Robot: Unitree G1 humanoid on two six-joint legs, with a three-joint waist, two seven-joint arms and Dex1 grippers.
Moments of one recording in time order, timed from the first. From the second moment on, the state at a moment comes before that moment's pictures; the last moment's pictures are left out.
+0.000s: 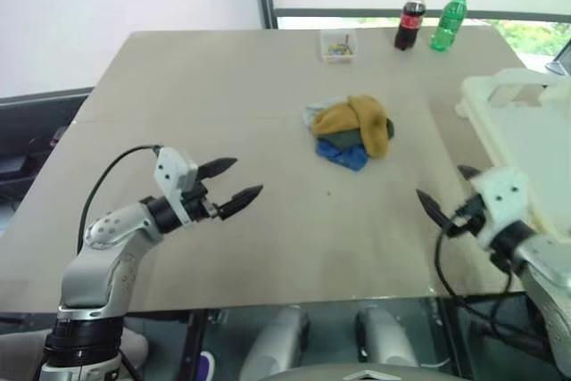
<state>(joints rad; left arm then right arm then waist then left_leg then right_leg) -0.07 0.63 0.22 -0.27 -0.54 0.37 -0.88 -0.02 -0.50 -0.09 -0.67 0.23 0.70 0.37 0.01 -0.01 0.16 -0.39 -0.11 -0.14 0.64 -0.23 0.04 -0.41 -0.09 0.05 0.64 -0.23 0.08</state>
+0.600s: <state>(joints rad) -0.02 0.52 0.15 -0.42 -0.54 0.38 -0.72 -0.62 -0.20 0.13 0.09 0.06 0.58 0.22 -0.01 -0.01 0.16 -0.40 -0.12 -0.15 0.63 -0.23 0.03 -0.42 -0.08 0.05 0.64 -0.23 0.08</state>
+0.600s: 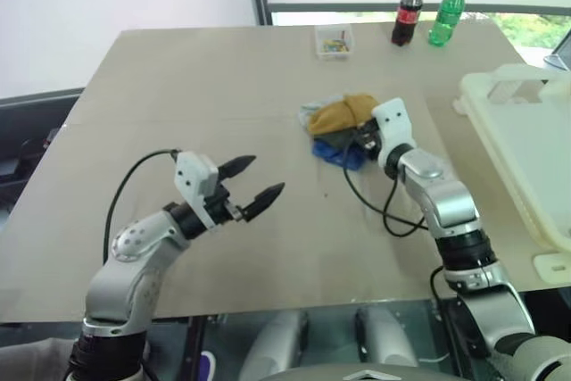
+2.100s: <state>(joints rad) -0.09 0.55 0.11 -0.36 -0.54 0.40 -0.79 -0.44 -0.49 0.30 -0.54 0.47 1.14 0.63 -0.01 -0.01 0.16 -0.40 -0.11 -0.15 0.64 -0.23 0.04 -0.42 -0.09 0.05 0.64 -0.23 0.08</state>
